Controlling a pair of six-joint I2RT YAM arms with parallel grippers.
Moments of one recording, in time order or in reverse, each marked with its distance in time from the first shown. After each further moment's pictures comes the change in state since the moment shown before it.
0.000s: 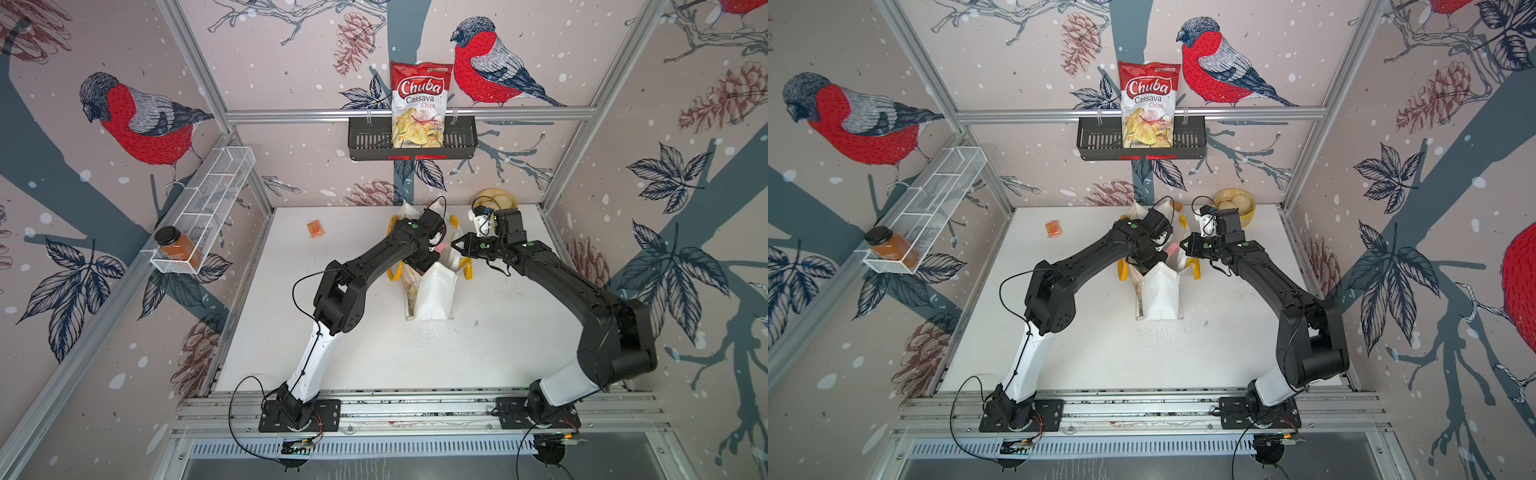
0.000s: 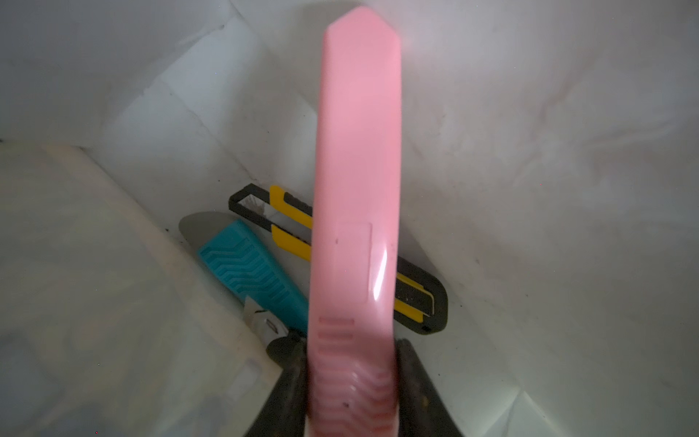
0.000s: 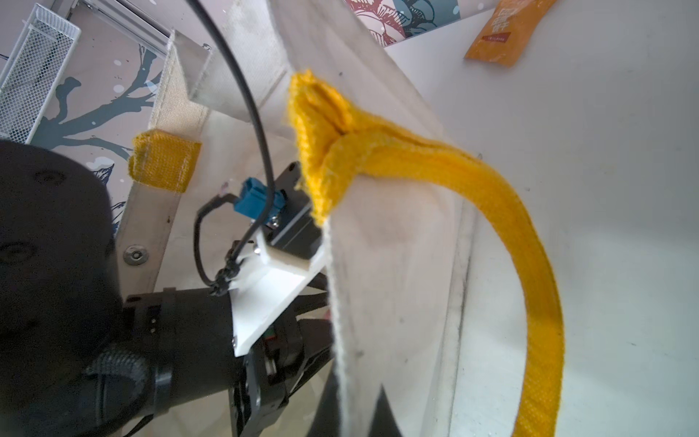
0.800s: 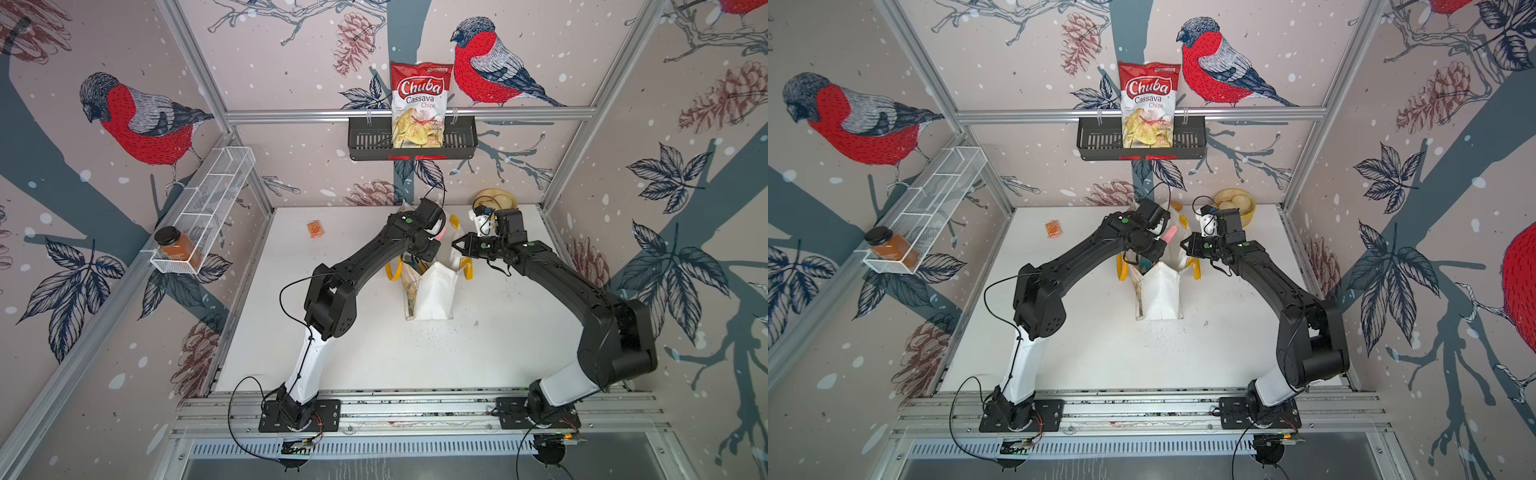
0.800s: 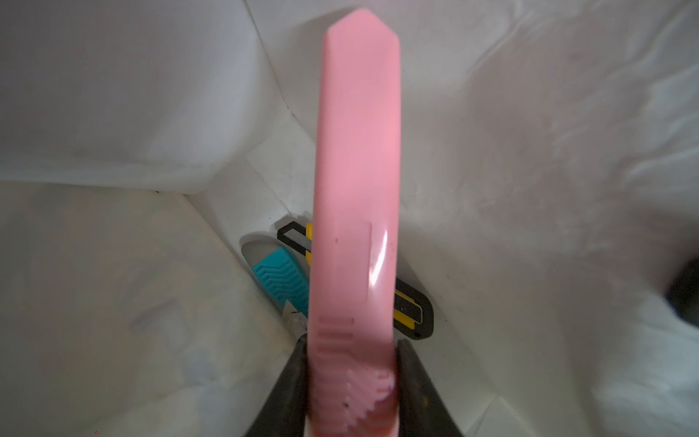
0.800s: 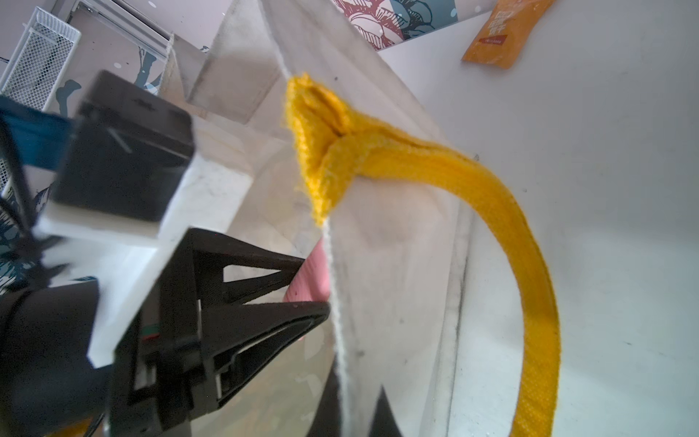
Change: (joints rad) left arm 0.000 -0.089 0.012 0.048 -0.064 -0.012; right arm -0.004 -0.002 -0.001 0.001 0.000 0.000
